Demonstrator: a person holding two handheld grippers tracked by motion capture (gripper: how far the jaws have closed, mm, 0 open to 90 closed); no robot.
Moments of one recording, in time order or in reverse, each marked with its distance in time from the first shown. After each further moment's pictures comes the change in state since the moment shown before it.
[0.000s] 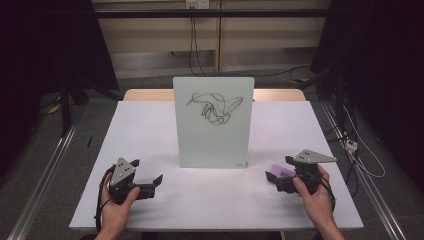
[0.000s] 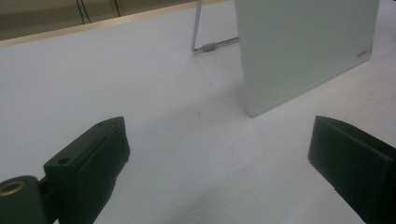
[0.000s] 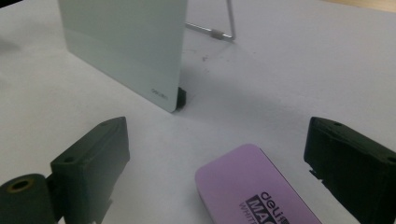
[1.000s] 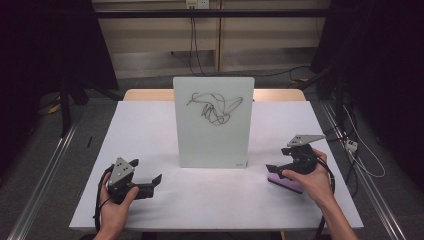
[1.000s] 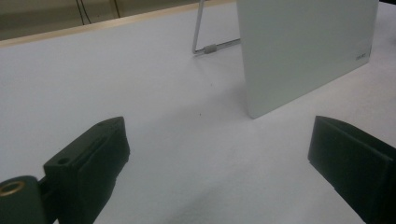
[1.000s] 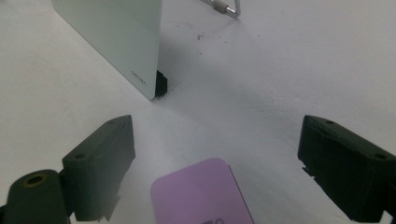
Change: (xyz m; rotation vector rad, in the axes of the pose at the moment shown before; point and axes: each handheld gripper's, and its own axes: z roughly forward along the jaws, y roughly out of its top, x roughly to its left) left arm 0.003 0.000 -0.001 -0.007 -0.004 -0.009; right arm -0.034 0.027 0.023 0.187 0.084 -0.080
